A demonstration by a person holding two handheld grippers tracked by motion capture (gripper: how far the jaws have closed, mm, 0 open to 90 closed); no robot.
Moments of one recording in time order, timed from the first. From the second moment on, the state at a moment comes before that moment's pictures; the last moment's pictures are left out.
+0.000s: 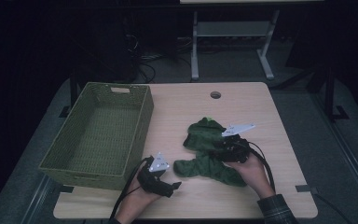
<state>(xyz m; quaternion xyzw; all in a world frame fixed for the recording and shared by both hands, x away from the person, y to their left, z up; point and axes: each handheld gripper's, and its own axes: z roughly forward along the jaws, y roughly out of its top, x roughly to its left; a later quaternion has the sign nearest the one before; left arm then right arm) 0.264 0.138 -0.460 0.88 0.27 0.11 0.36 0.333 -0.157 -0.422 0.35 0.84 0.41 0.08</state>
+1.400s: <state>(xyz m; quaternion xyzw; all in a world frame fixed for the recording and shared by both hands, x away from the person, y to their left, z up) 0.253 0.145 -0.477 0.89 0.25 0.11 0.37 0.298 -0.048 -0.450 0.25 0.89 0.39 0.04</state>
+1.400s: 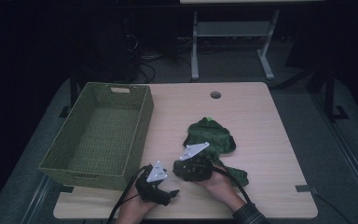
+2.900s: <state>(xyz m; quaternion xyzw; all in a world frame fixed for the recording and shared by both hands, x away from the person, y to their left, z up) 0.253 0.144 -0.477 0.88 0.26 0.11 0.38 0.280 -0.139 -0.417 0.31 0.83 0.46 0.09</state>
